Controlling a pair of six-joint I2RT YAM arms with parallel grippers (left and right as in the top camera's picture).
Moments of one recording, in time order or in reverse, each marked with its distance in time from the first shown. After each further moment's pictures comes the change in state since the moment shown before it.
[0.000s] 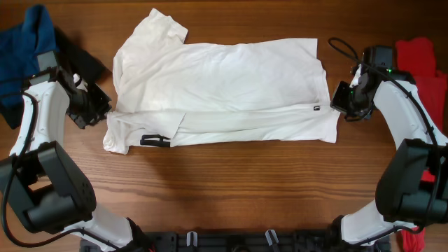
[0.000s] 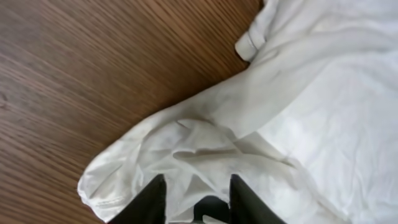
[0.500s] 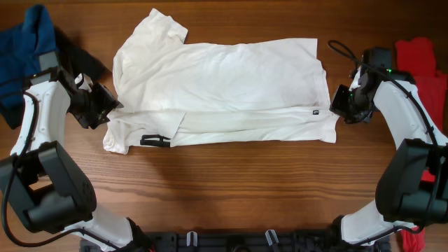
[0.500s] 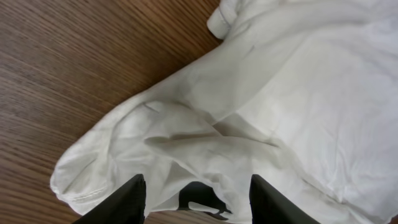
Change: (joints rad) left arm -0.010 0.000 0.000 -0.019 0.082 0.036; right arm 0.000 0.000 0.000 -0.065 -0.004 0.000
